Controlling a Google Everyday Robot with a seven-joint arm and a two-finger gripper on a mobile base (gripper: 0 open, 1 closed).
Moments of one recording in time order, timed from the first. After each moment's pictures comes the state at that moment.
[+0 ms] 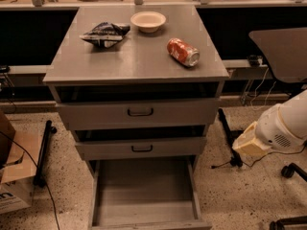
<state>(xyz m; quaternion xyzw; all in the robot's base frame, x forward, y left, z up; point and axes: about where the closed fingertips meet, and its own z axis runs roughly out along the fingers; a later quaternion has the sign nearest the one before) 0.432 -0.236 0.766 -0.51 0.83 0.12 0.18</state>
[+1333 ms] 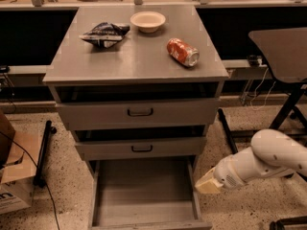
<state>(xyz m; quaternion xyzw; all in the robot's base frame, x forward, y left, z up) 0.416 -0.164 0.565 -0.43 0.84 0.29 0.15</state>
